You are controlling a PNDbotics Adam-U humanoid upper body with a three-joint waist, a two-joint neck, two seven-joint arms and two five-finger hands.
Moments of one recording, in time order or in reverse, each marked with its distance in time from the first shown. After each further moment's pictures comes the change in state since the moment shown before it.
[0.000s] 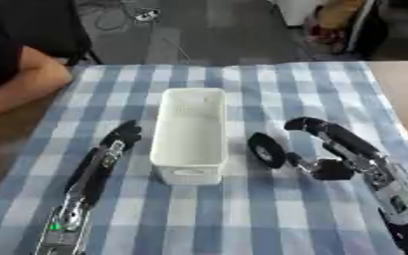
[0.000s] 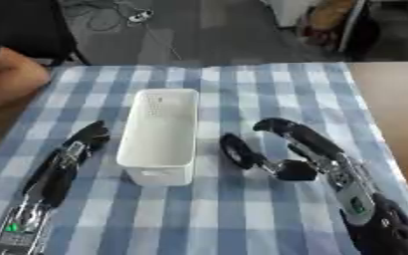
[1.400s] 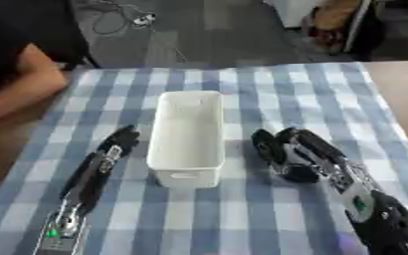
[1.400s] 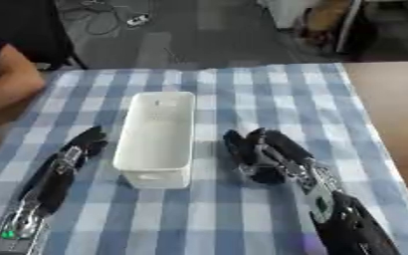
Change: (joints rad) left arm 0.000 -0.001 -0.005 0.005 0.000 -0.001 -0.008; right arm -0.066 0.086 0.005 0.166 0.144 0.026 -0.236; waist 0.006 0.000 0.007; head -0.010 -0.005
